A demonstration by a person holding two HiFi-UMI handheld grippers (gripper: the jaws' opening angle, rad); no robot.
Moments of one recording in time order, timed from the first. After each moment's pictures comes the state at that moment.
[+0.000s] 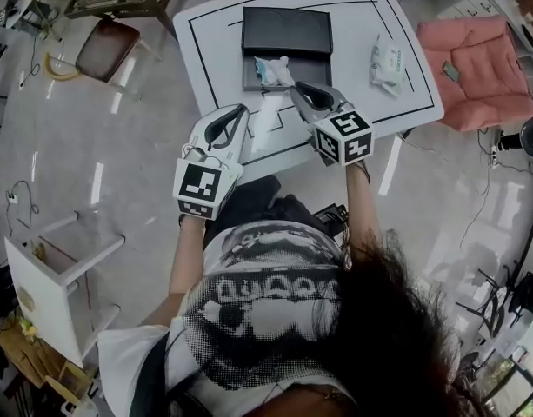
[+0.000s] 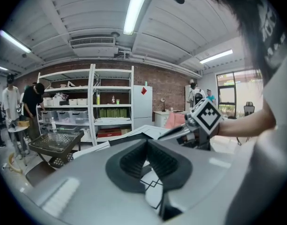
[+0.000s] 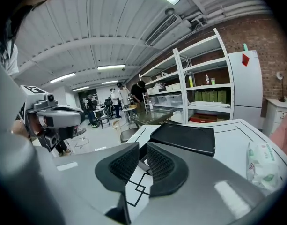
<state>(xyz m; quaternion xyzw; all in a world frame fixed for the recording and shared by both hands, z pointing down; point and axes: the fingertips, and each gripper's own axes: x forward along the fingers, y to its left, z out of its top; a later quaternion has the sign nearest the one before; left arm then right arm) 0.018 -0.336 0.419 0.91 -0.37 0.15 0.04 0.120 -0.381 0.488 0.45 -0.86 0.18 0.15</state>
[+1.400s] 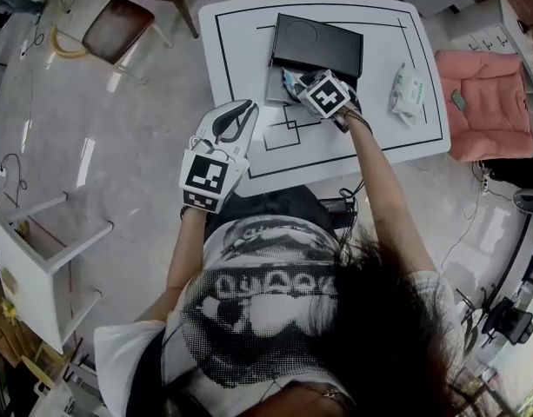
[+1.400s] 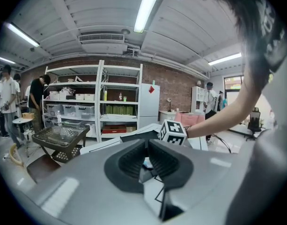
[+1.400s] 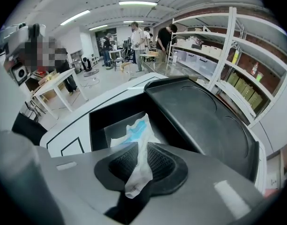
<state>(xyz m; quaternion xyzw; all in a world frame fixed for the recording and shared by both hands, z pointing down) -0.030 -0.396 0.441 0.90 -0.40 0.15 0.08 0.088 -0.489 0.647 0.29 -0.81 0.14 0.50</state>
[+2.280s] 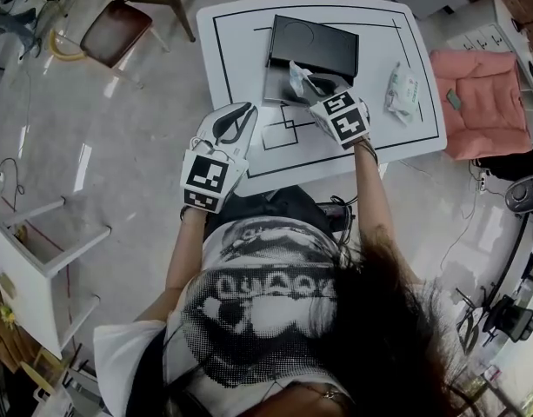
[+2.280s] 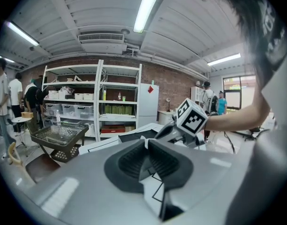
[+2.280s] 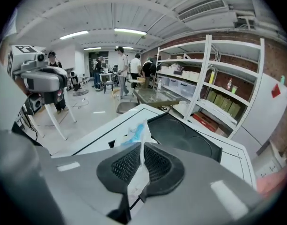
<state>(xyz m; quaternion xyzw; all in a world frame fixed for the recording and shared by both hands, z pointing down) -0.027 -0.383 0.446 0.91 -0.39 0.15 0.08 0.093 -0.464 0.544 0.39 -0.84 0.09 0.37</state>
